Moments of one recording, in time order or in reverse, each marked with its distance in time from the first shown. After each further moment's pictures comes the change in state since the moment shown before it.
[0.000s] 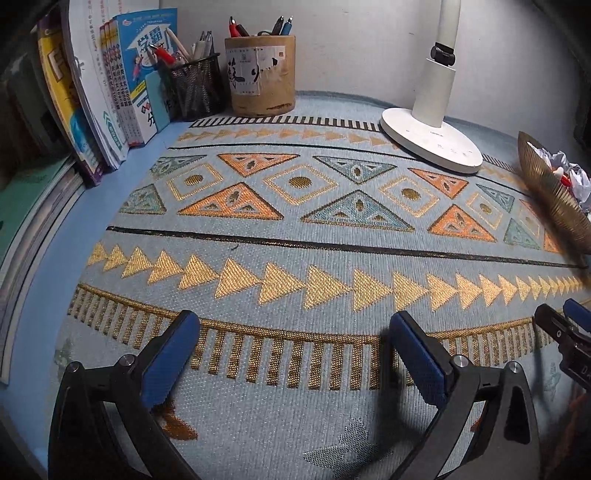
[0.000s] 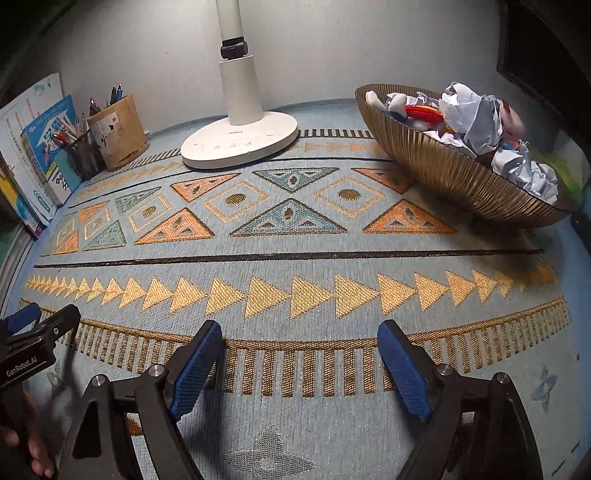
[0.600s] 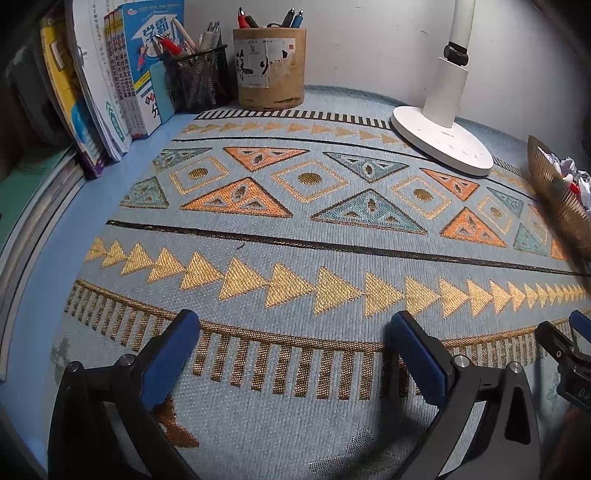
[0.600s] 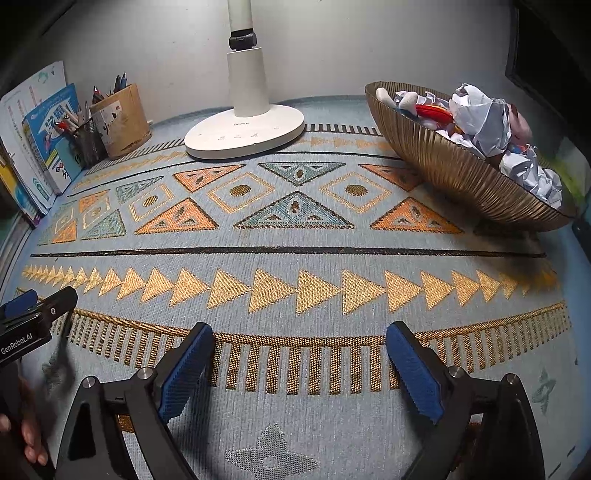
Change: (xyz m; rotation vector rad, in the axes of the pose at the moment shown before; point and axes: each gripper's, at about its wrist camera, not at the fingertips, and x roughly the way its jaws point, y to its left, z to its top) left arm 0.009 0.005 0.002 -0.012 0.025 0.007; right arm 0.006 0.004 -0.001 -0.030 0.032 -0.013
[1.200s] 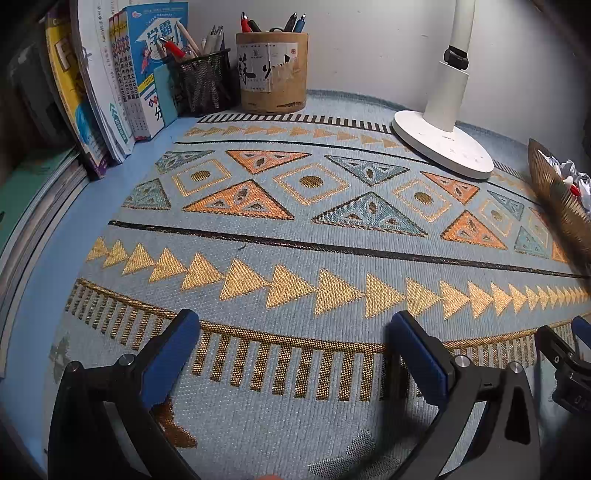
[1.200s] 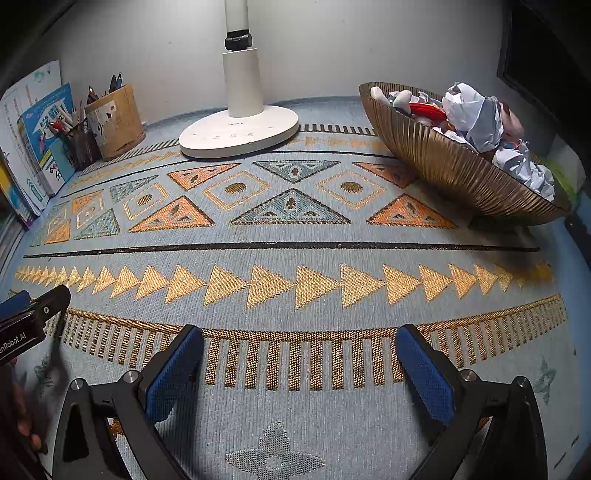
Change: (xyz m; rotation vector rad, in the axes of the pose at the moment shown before) left arm -0.002 0.001 0.000 -0.007 -0.022 0.006; right arm 0.000 0.001 -0.005 0.016 -0.031 -0.030
